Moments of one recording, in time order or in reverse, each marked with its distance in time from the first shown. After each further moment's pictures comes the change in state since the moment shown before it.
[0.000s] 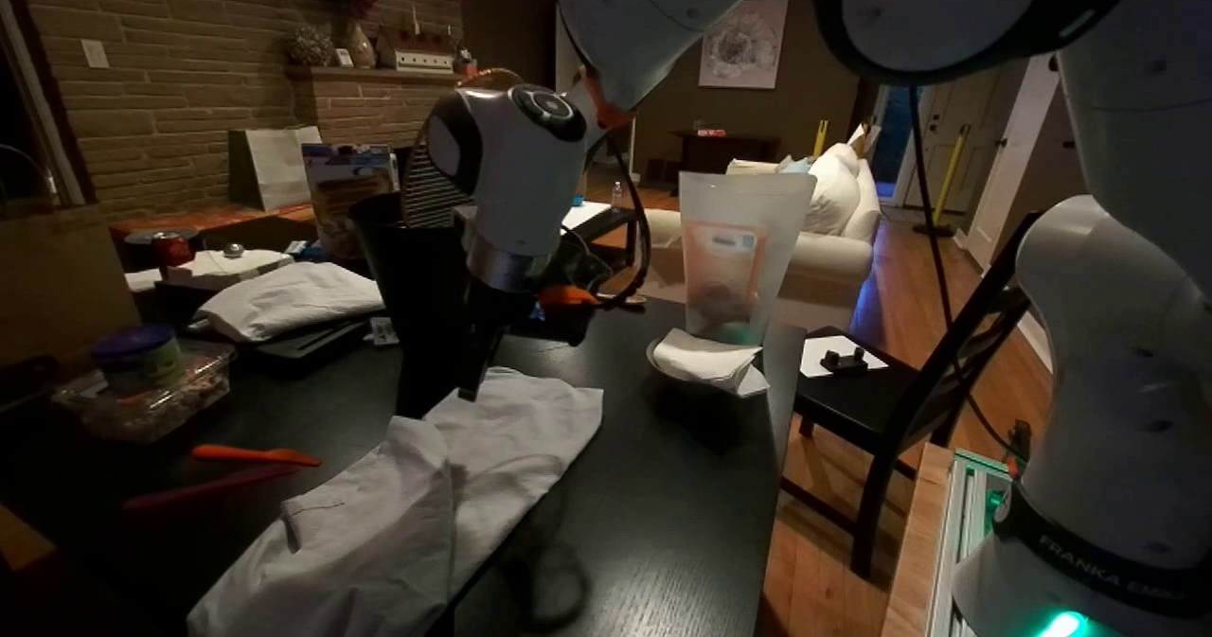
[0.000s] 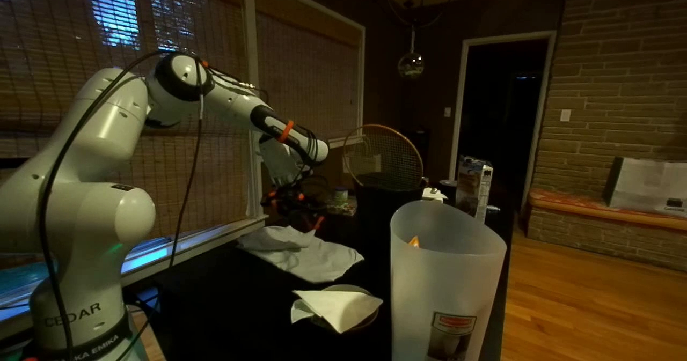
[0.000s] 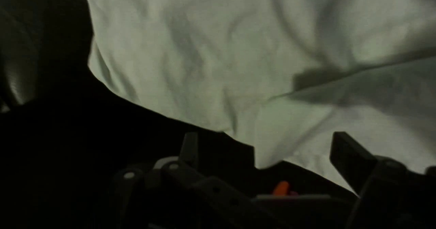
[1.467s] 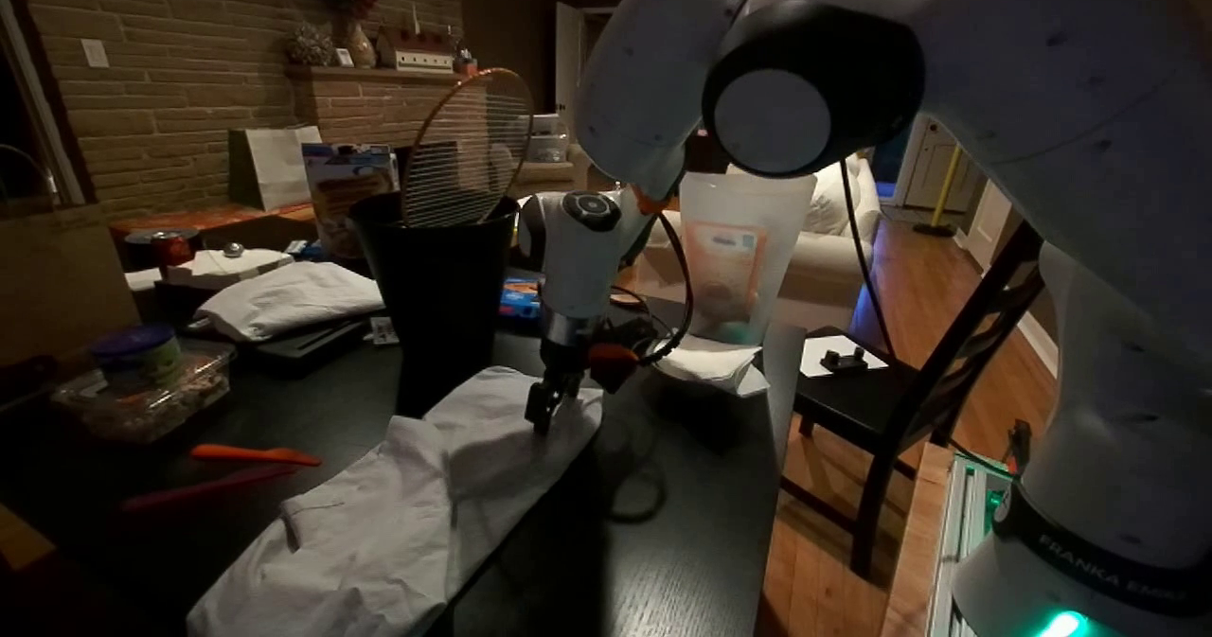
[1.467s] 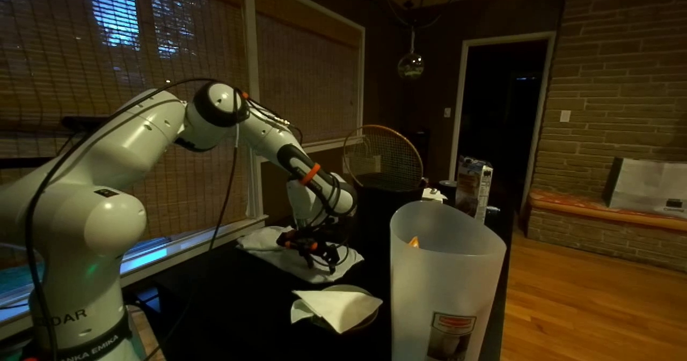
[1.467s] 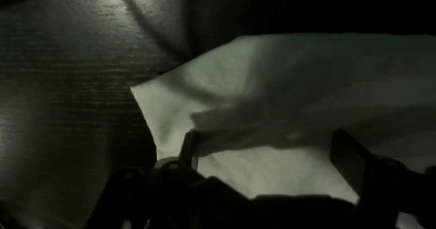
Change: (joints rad) arm -0.311 0.192 0.119 -0.006 0.148 -0.031 0.016
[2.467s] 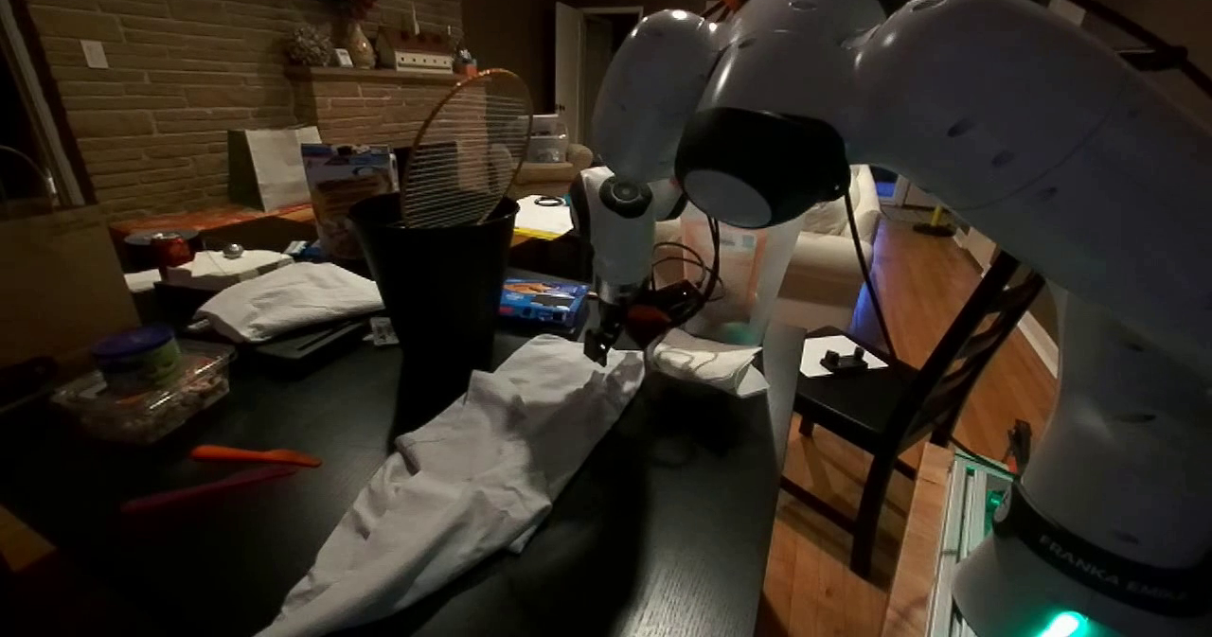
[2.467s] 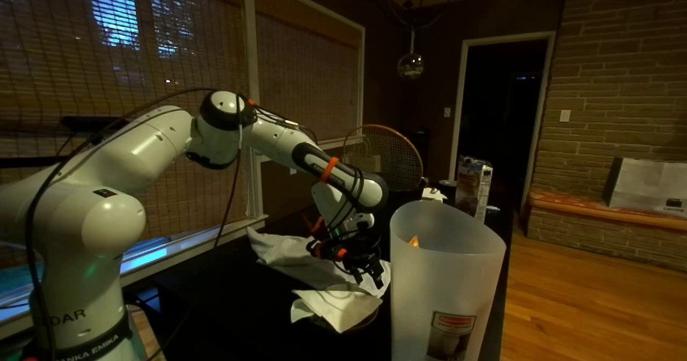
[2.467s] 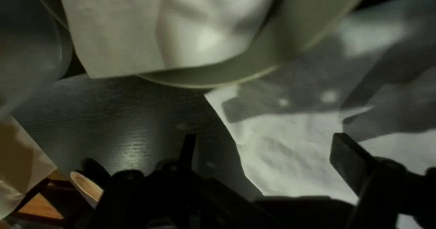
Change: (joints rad) arm -0.014 0.152 -0.294 0.063 0.011 0.003 0.185
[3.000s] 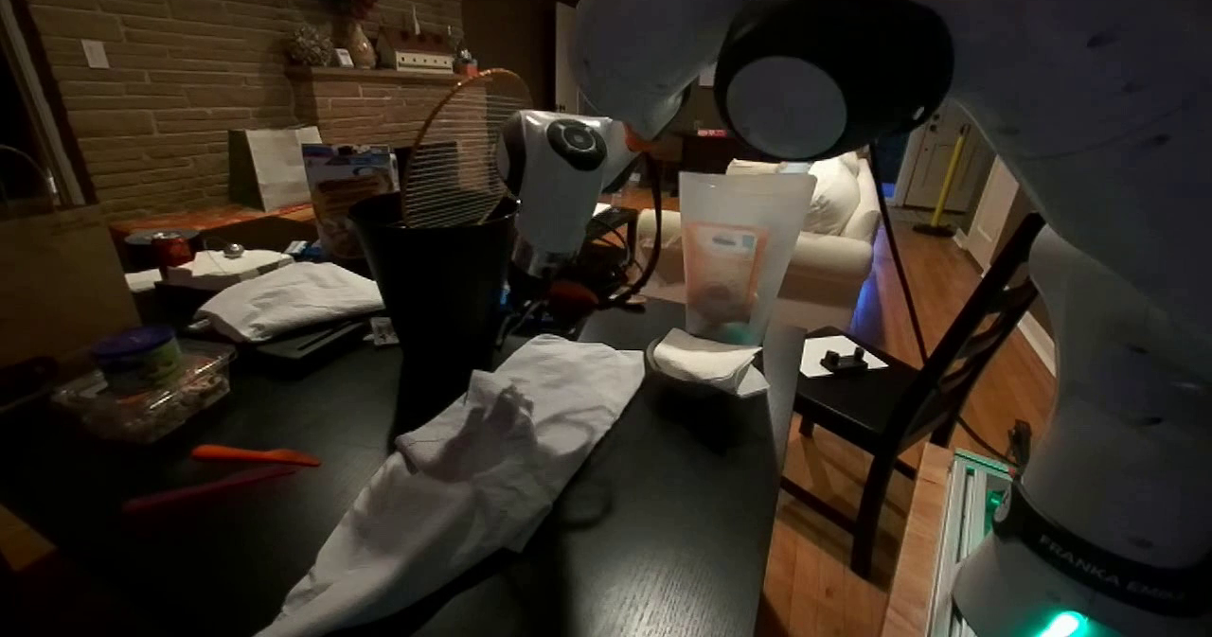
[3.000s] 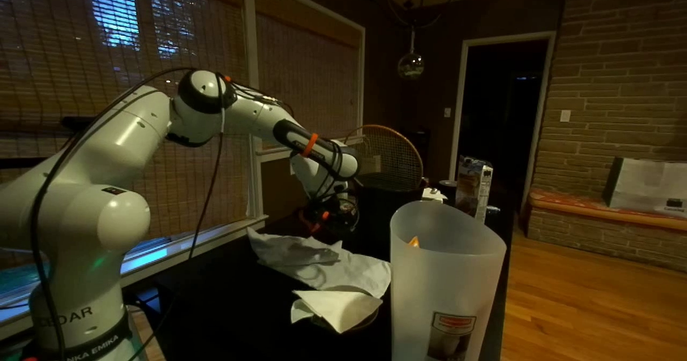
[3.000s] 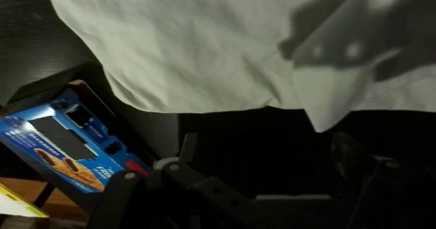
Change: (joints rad) arm 0.140 -0.190 0.083 0.040 0.037 -0.019 -0.051
